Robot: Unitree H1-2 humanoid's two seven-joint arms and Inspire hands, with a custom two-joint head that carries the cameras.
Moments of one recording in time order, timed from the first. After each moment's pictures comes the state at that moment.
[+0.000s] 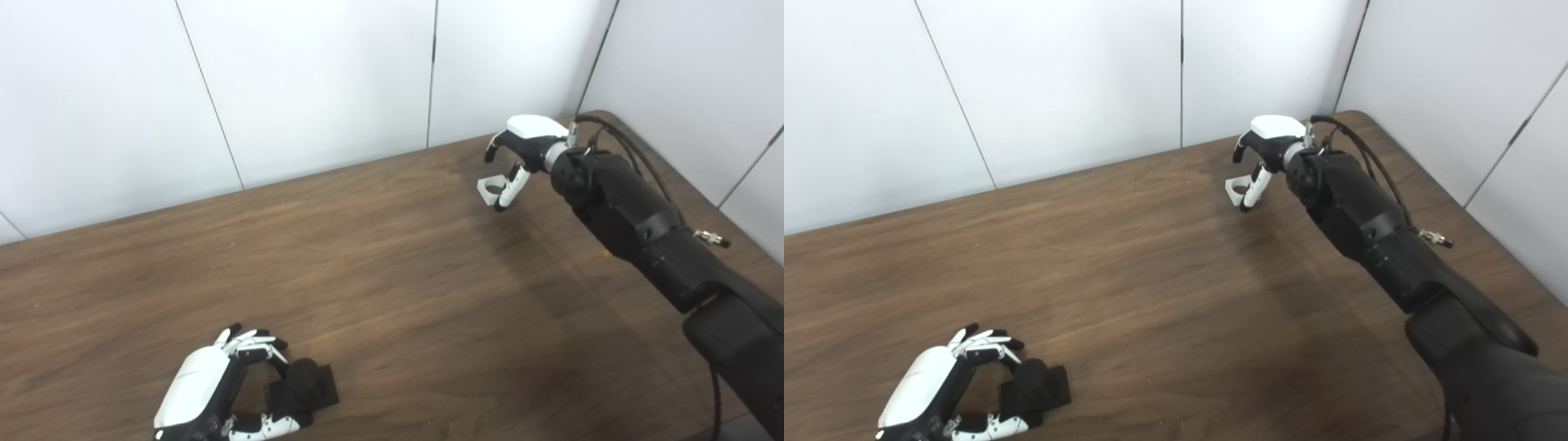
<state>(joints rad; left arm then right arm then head) 0.02 0.31 -0.31 -0.33 0.68 0.06 -0.29 -0.65 -0.67 0.31 0.35 -0.75 0.35 0.40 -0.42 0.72</state>
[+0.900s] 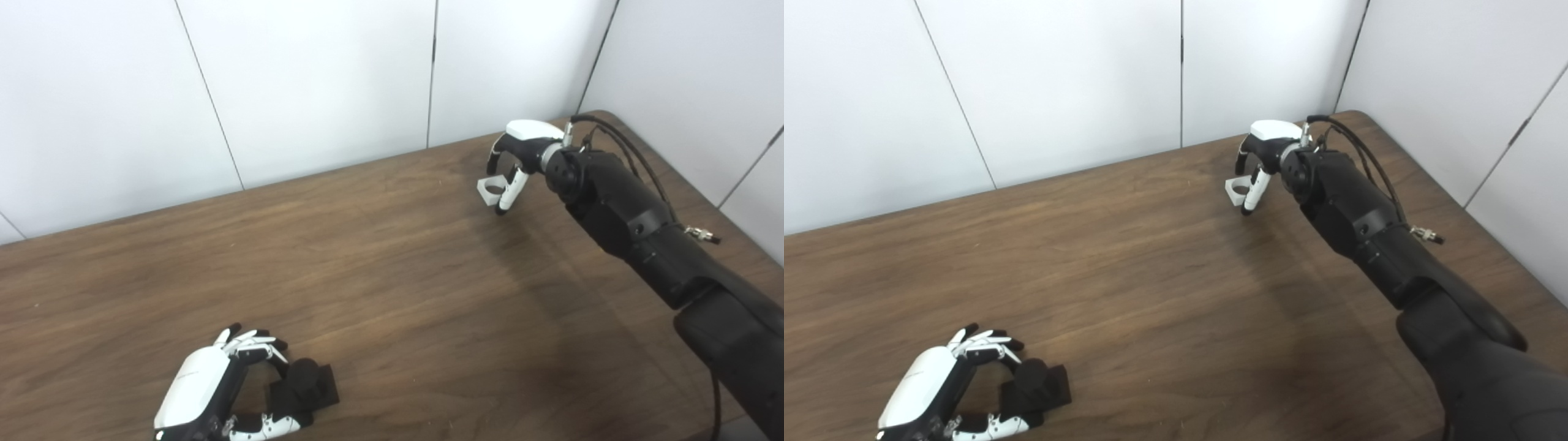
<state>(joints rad) 0.03 0.30 -0.31 -0.33 0.69 0.06 -0.29 -0.65 -0.65 0.31 0.36 -0.75 0.40 0.43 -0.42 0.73</state>
